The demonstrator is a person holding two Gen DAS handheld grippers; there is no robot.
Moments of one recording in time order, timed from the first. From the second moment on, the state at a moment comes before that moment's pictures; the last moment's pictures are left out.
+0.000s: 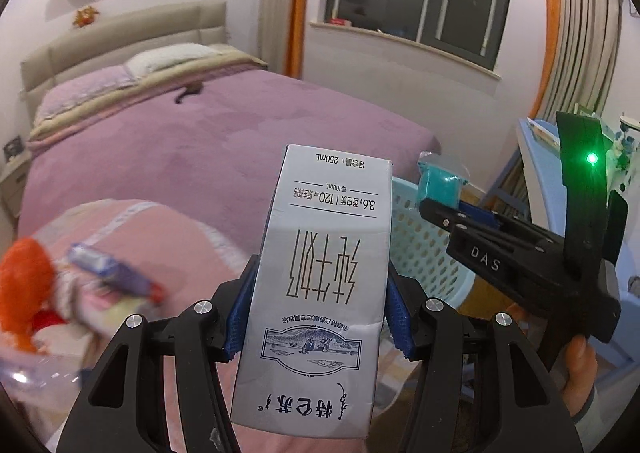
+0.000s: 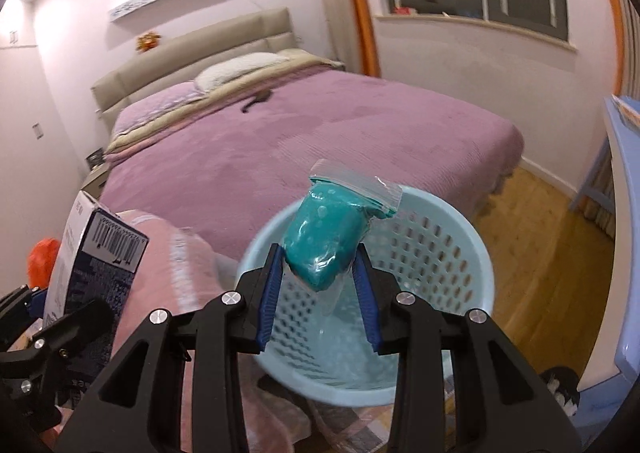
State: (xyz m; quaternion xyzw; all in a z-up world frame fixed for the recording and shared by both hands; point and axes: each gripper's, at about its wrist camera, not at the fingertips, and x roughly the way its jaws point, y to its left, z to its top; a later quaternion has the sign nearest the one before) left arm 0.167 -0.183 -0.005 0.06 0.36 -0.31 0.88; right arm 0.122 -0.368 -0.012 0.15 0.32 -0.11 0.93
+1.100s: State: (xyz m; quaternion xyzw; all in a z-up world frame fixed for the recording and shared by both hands) left arm 0.135 -0.140 0.012 0.02 0.29 -0.27 0.92; right arm 0.177 -0.366 -0.071 0.03 0.33 -0.20 0.92
